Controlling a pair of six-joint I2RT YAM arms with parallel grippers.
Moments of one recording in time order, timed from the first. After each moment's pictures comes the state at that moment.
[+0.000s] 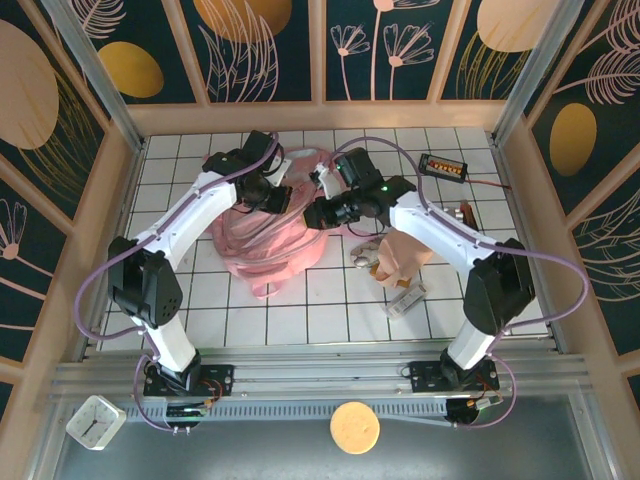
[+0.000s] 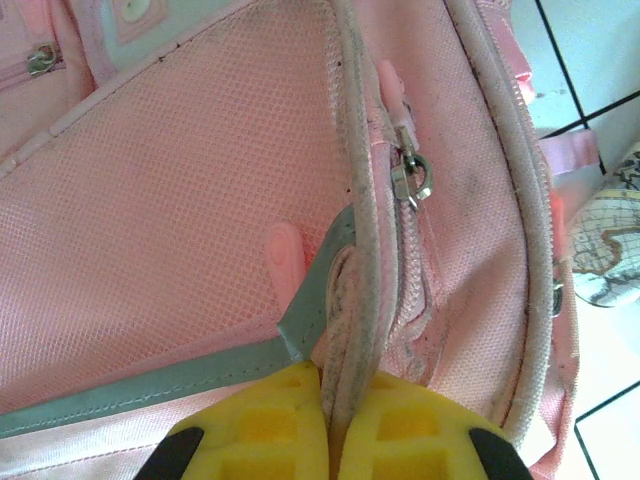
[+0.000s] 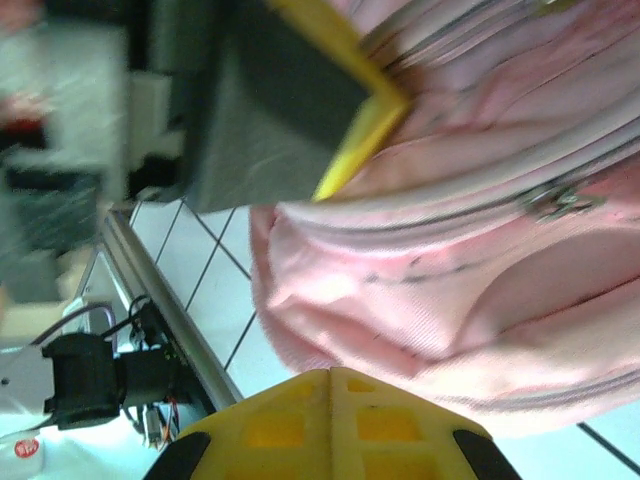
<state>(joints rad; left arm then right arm) -0.47 1.76 1.62 -0.97 0.13 -0.16 0.68 1.66 1.43 -0.59 -0.58 0.35</state>
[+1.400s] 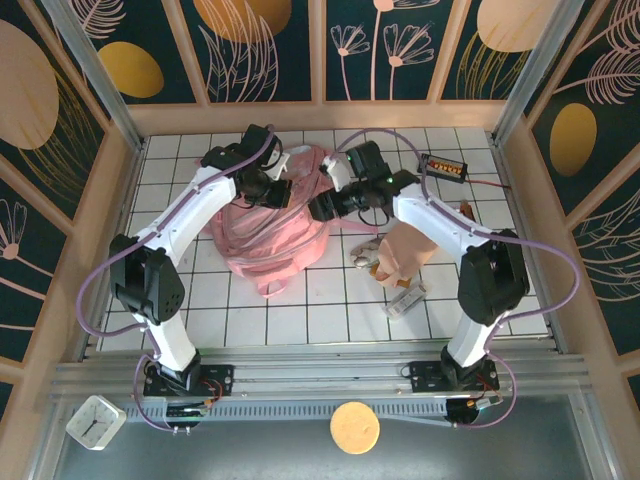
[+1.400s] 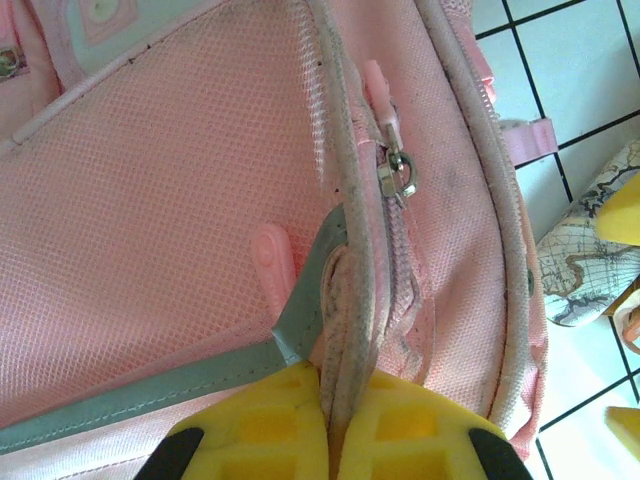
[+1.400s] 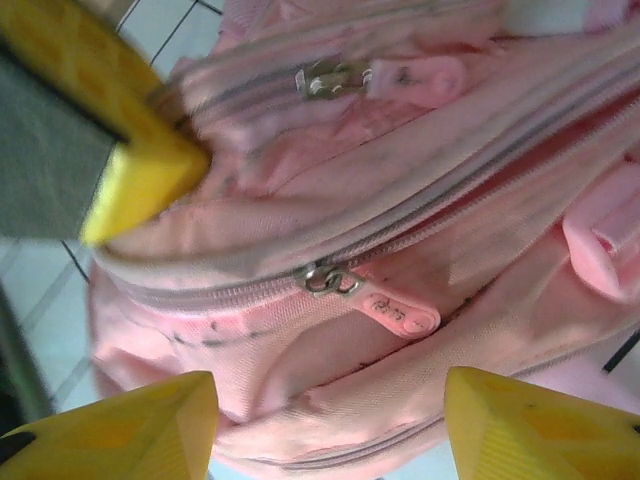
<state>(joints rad) -0.46 1.79 1.69 -0.99 0.18 -0.20 0.58 1.71 1.39 -0.49 -0.47 0.03</state>
